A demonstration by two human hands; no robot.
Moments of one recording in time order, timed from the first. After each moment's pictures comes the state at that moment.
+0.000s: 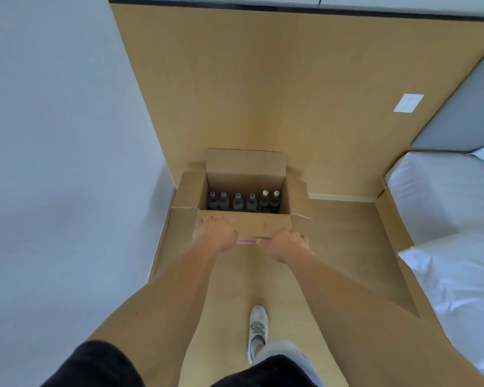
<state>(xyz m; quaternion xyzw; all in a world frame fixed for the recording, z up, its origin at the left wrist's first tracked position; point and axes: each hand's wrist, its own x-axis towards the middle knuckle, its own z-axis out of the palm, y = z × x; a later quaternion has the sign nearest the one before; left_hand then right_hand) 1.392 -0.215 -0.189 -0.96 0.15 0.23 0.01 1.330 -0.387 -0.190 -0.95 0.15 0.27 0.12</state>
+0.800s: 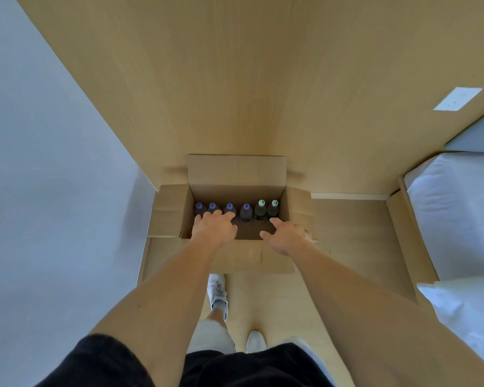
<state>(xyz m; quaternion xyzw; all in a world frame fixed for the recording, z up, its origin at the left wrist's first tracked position) 1.656 -0.309 -0.247 -0.94 0.15 0.30 -0.01 1.590 -0.486 -0.230 -0.91 0.18 0.34 0.14</state>
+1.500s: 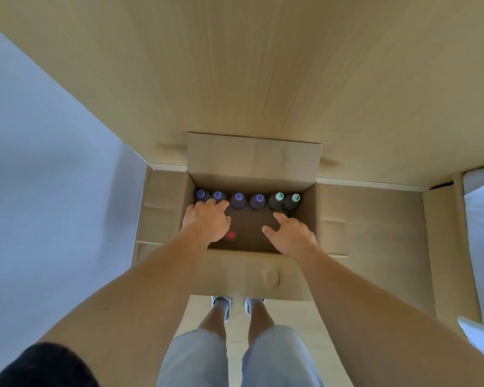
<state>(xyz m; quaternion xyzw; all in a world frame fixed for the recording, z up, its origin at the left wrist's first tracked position) 1.830 -0.281 -0.381 -0.92 0.14 0.38 -0.01 1.761 -0.473 -0.356 -0.88 0.20 0.40 0.17</state>
